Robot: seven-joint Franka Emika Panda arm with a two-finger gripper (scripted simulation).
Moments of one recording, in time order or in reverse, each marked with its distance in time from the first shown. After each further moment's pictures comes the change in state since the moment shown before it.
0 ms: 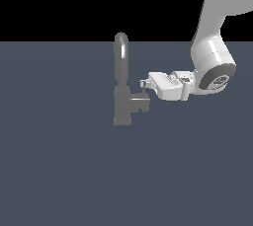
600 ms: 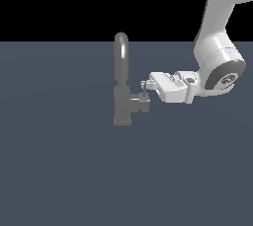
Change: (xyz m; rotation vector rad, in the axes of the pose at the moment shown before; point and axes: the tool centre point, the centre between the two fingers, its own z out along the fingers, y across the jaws) arm -0.006 0.027 0.000 0.008 0.006 -0.005
